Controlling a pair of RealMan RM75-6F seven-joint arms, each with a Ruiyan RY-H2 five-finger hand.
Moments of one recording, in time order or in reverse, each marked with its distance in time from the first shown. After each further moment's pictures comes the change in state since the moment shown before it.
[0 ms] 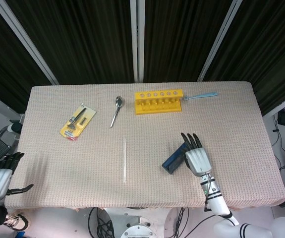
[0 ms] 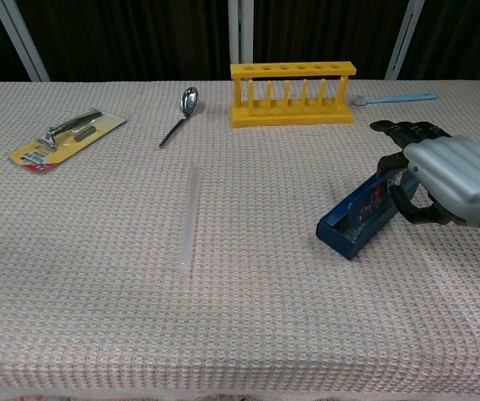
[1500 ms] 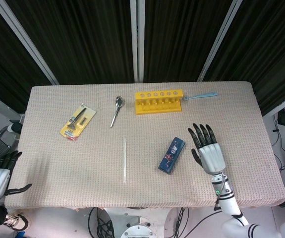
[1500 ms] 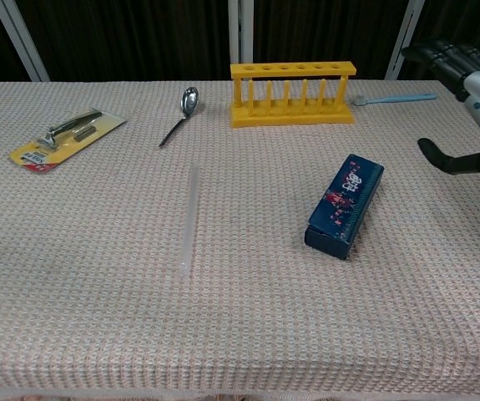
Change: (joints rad) left arm 0.009 0.024 -0.004 -0.041 0.014 0.043 0.022; right arm -0.063 0.094 0.042 -0.021 -0.155 0.227 0.116
